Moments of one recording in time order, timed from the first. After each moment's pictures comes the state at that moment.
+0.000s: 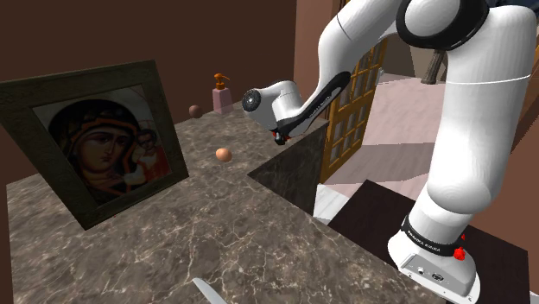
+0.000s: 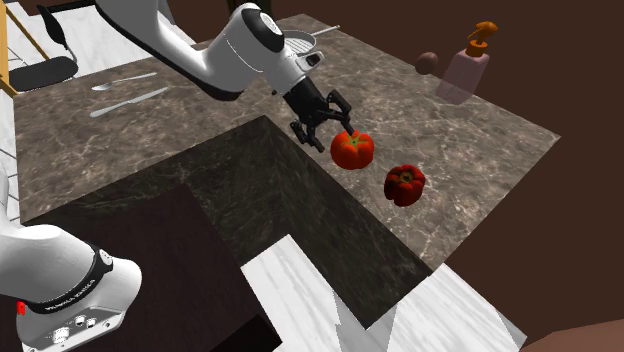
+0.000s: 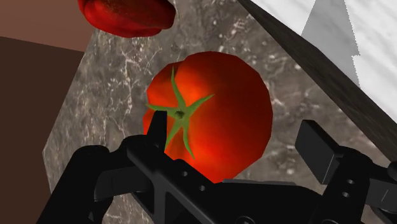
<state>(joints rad) -0.05 0.25 0.17 -2.13 -1.16 2.15 0.25</state>
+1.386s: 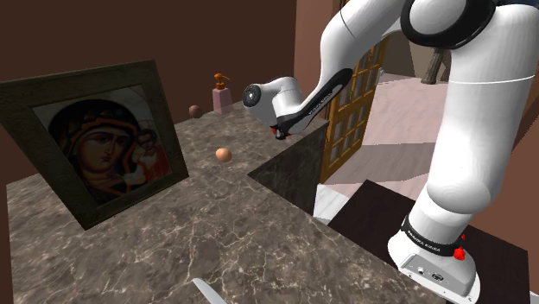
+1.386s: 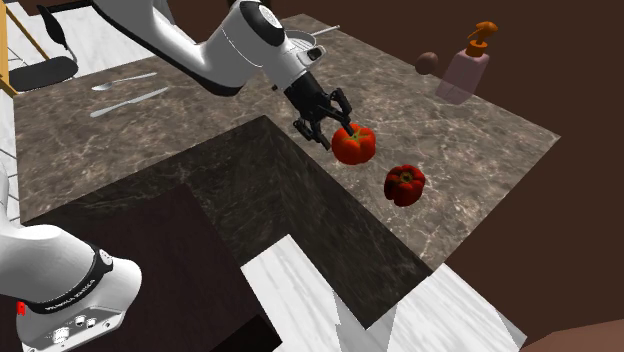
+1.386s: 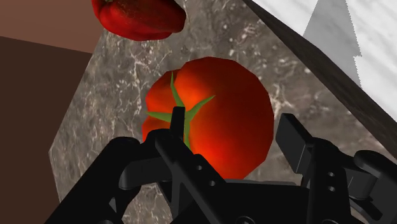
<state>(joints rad) -0.05 0.23 0.17 -2.13 -1.14 2.14 0.22</state>
